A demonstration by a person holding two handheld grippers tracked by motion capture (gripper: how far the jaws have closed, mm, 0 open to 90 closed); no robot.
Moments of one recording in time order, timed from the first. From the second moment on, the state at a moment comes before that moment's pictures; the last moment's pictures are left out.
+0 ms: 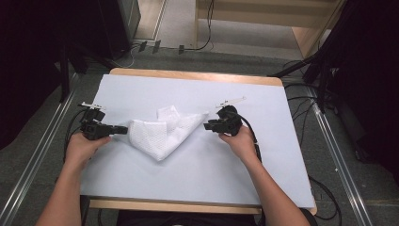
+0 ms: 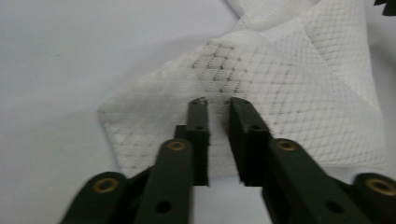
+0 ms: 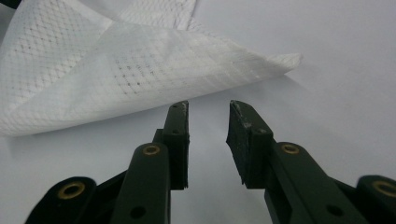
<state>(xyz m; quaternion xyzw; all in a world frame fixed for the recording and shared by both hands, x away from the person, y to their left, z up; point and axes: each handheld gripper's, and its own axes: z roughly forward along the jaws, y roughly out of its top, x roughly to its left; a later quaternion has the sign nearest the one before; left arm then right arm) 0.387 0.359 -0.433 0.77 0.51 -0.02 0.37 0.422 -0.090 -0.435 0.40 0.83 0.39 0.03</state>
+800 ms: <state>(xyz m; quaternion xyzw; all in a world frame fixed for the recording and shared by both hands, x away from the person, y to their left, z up) 0.375 0.341 -0.408 0.78 0.48 -0.01 0.41 0.475 -0.092 -0.426 0.42 0.82 0.38 0.07</state>
